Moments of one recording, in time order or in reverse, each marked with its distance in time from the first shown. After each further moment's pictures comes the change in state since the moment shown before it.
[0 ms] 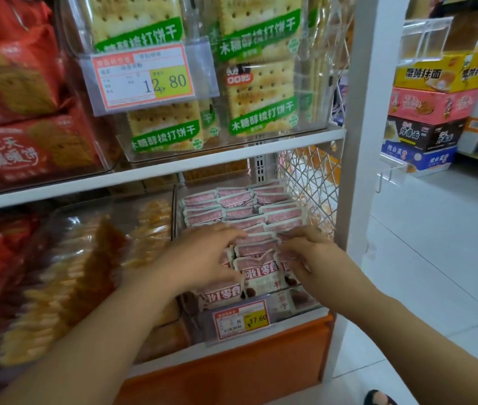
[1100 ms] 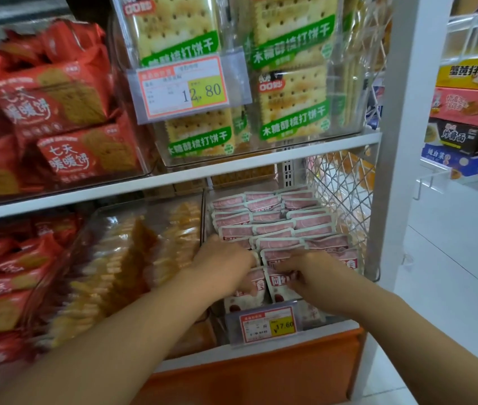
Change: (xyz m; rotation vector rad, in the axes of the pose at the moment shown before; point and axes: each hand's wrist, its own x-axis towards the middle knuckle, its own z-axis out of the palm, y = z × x) left_hand 0.000 0.004 0.007 0.400 -0.184 -0.071; right_hand 0.027 -0.022 0.017 -0.035 -0.375 -0.050
